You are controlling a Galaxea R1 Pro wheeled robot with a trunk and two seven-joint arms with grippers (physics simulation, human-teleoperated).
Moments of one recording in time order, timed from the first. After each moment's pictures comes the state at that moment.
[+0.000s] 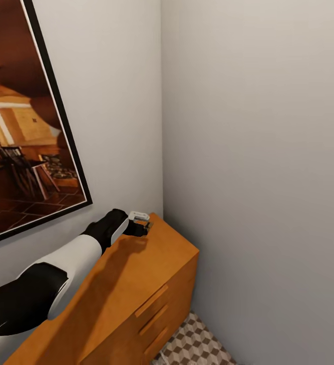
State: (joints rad) left arm -1.17 -0.08 -0.37 -0.33 0.20 0.70 -0.08; right arm -0.31 0.12 0.20 -0.02 -0.34 -0.11 0.05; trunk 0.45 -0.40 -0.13
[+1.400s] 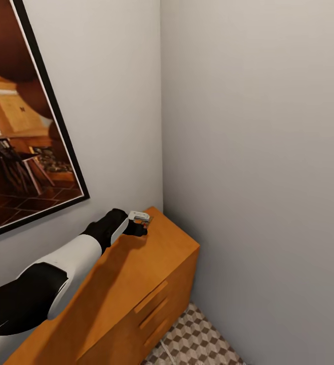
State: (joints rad) left arm -1.17 -0.08 -0.37 -0.33 0.20 0.70 -0.08; right arm -0.31 0.12 0.20 -0.02 -0.34 -0.11 0.05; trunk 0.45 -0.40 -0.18
